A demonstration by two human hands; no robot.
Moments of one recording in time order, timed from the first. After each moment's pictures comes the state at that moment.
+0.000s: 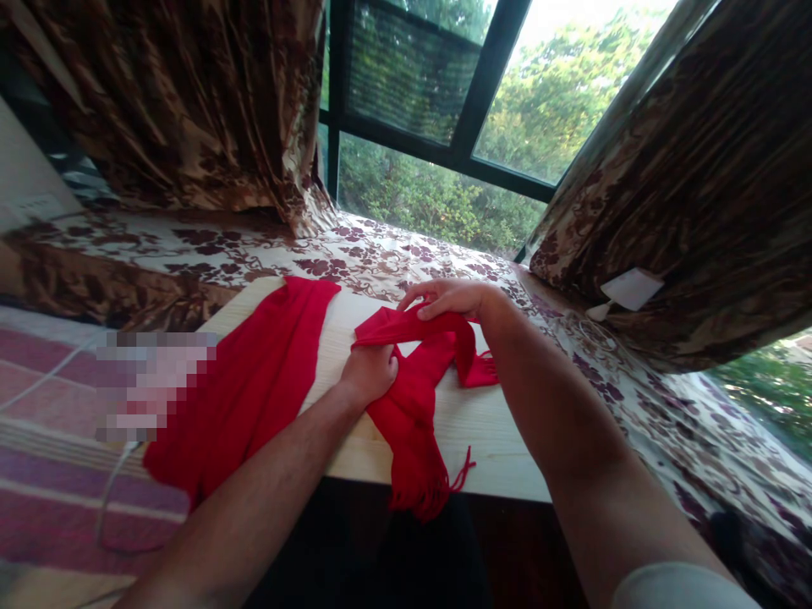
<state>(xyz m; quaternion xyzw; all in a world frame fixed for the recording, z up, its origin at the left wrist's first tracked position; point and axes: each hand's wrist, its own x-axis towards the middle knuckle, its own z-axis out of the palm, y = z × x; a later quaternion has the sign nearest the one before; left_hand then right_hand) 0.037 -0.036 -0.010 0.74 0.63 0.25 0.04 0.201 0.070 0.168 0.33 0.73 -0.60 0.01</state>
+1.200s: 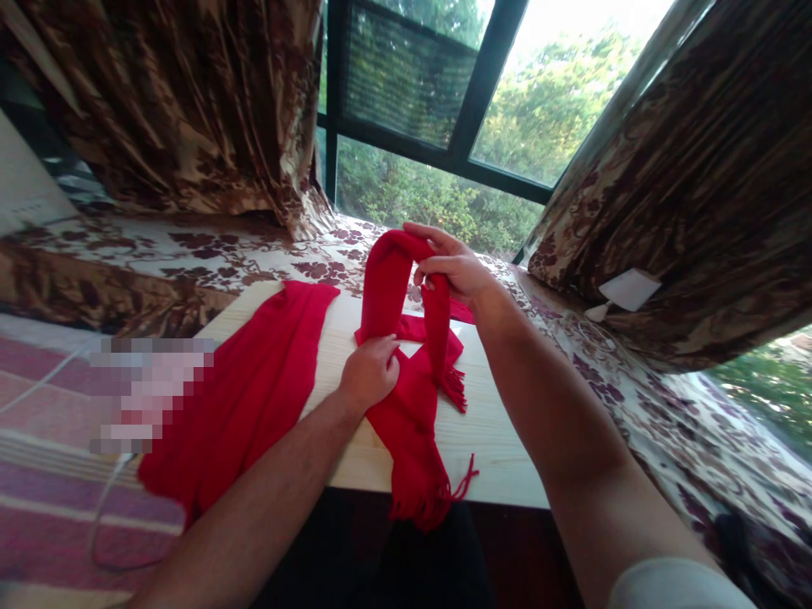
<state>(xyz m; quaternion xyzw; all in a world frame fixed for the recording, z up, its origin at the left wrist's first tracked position) 0.033 -0.031 -0.021 0.73 0.53 0.43 0.02 0.171 0.068 0.178 0.27 0.77 -0.46 -0.34</state>
